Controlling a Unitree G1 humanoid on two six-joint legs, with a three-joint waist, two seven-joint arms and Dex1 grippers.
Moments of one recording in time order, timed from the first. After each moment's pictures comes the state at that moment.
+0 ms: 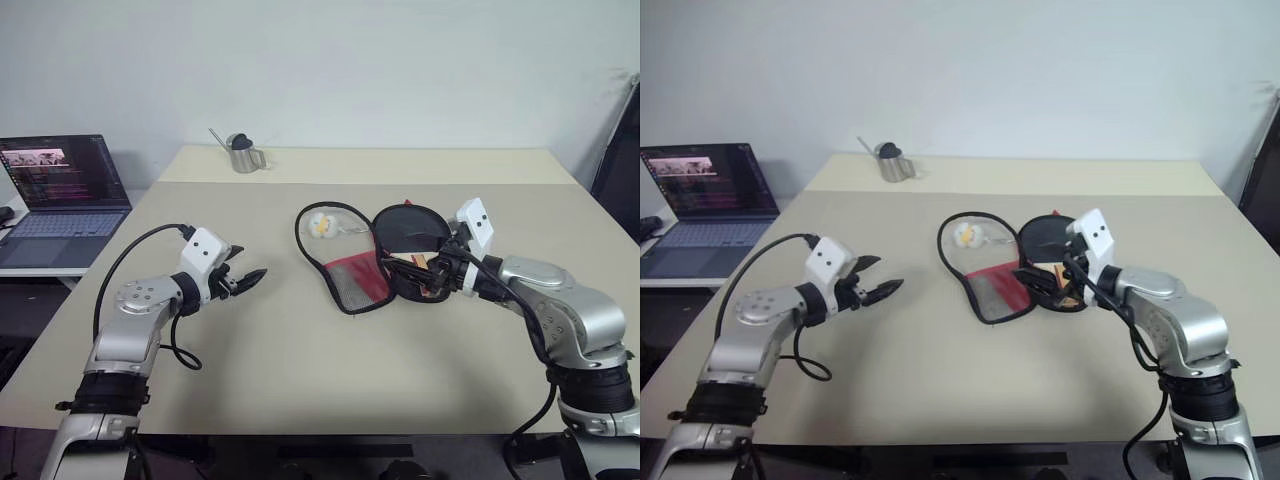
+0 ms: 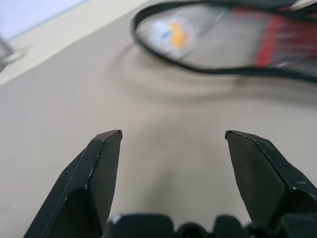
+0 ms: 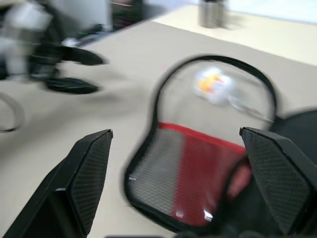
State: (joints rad) left arm -0.52 0.66 0.07 0.32 -0.16 0.20 -0.76; right arm -0.58 -0.51 -0.05 -0.31 0.53 0.91 0.72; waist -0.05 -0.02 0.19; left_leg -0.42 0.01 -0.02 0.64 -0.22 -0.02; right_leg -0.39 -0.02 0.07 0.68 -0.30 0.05
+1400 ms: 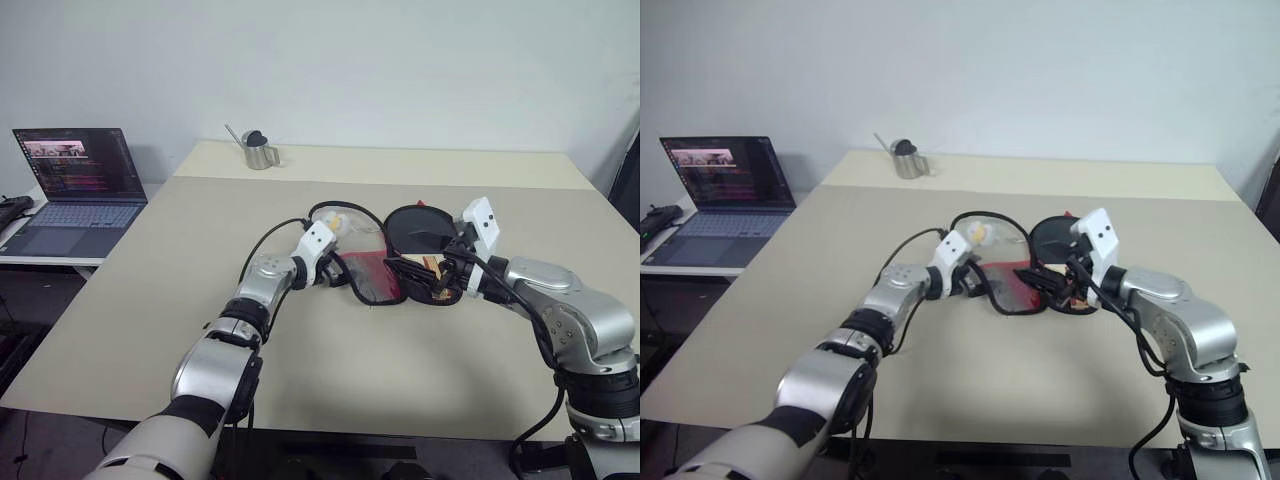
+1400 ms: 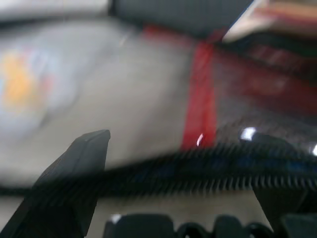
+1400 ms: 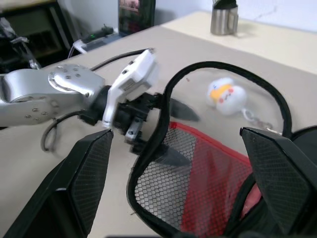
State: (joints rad) left arm -1.11 0.19 -0.07 1.17 0.02 -0.11 -0.83; right arm -0.54 -0.54 -0.10 -0.36 0.61 0.89 0.67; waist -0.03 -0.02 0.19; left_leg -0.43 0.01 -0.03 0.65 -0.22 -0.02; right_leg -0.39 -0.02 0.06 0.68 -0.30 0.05
